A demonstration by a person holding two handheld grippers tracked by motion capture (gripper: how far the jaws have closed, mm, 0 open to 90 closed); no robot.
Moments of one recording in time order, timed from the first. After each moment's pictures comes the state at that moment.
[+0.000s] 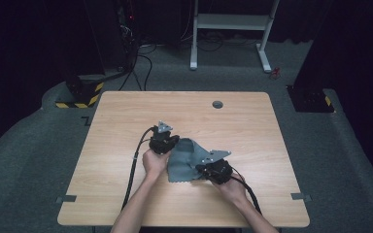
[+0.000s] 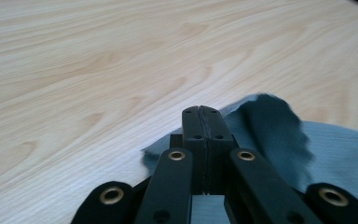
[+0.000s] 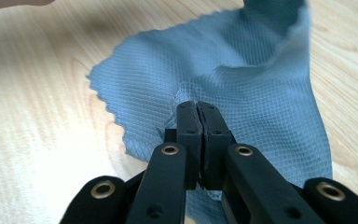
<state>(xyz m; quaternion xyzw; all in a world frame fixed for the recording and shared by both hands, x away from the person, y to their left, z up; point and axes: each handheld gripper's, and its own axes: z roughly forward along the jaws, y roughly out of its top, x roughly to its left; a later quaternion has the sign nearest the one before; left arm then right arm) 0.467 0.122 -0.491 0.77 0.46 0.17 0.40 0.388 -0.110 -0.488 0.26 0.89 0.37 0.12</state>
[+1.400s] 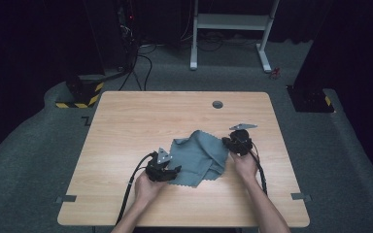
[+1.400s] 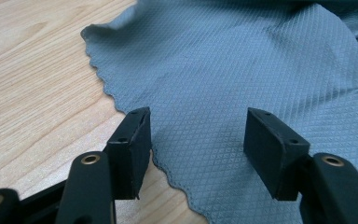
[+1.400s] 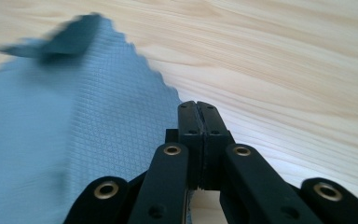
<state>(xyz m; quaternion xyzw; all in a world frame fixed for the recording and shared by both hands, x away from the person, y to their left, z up) 0.390 0.127 -0.526 0.82 0.38 0.18 0.38 0.482 -0.178 -0.488 0.47 0.79 0.35 0.16</state>
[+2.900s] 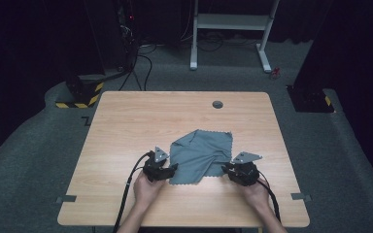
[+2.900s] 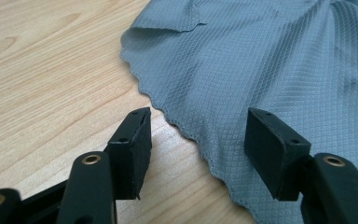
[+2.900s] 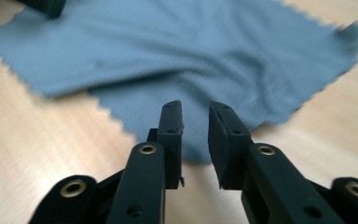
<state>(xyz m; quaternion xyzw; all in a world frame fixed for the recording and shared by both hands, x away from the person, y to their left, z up) 0.392 0.133 -0.526 0.80 0.42 0.19 0.37 0.386 -0.192 -0.503 0.34 0.85 0.36 0.16</state>
